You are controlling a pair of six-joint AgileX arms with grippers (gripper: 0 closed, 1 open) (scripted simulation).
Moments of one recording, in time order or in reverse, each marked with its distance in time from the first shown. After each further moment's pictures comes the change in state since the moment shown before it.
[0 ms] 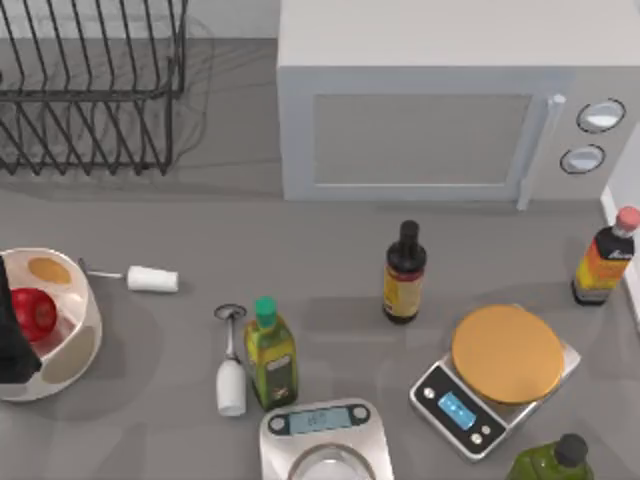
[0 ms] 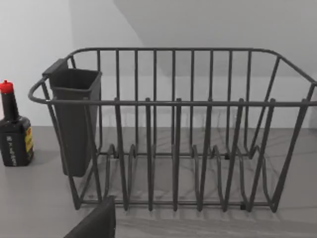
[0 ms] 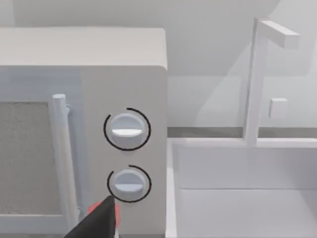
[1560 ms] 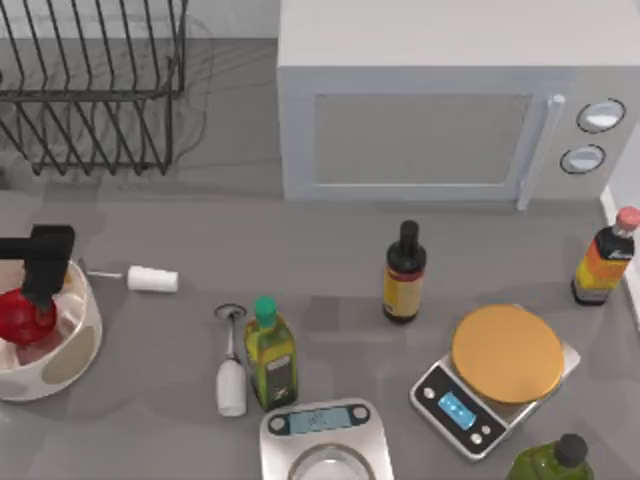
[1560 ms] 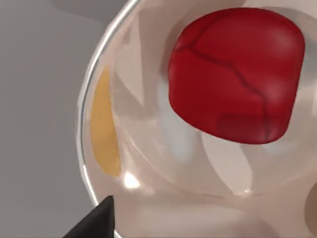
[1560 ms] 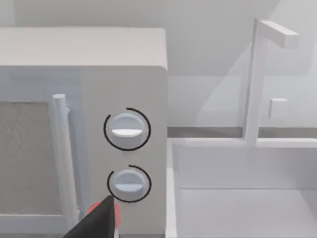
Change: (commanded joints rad) left arm 0.012 1.643 1.143 -1.067 0.000 0.034; right arm 0.000 0.000 0.000 0.000 0.000 0.000
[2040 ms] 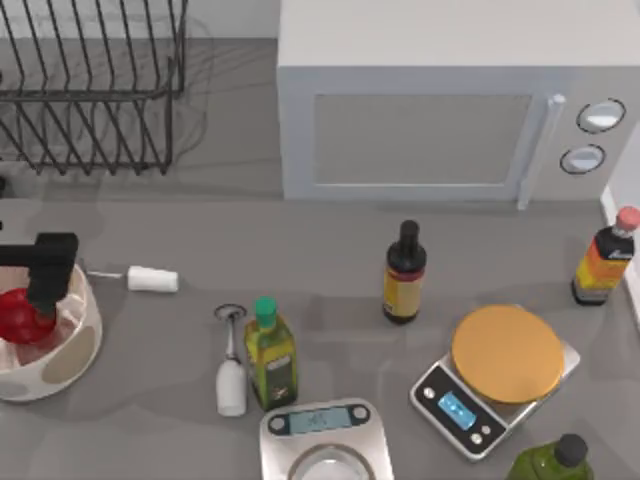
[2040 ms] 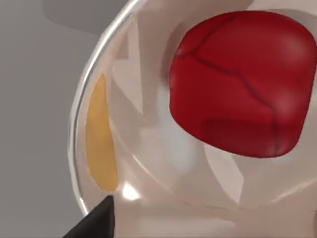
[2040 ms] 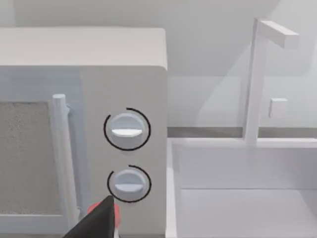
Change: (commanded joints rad) left arm -0.002 0.019 -0.030 0.041 0.000 0.000; right arm 0.000 0.000 0.000 0.000 0.000 0.000
